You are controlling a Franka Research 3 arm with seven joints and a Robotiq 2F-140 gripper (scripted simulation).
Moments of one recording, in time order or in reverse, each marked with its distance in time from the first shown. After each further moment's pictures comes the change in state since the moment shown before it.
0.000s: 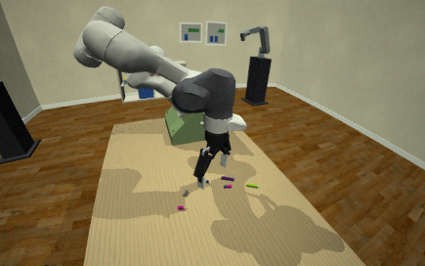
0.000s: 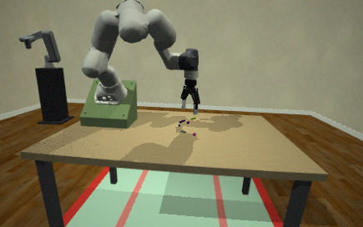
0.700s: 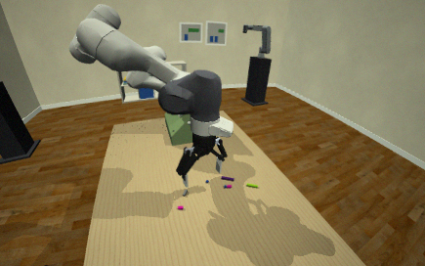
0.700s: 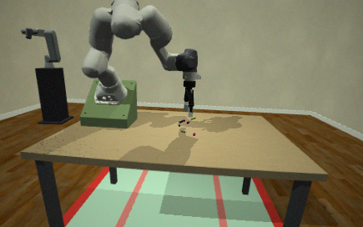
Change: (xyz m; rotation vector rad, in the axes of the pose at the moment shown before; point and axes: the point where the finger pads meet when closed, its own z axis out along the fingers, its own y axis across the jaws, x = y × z) arm -0.027 0.029 0.005 0.002 -0.002 0.358
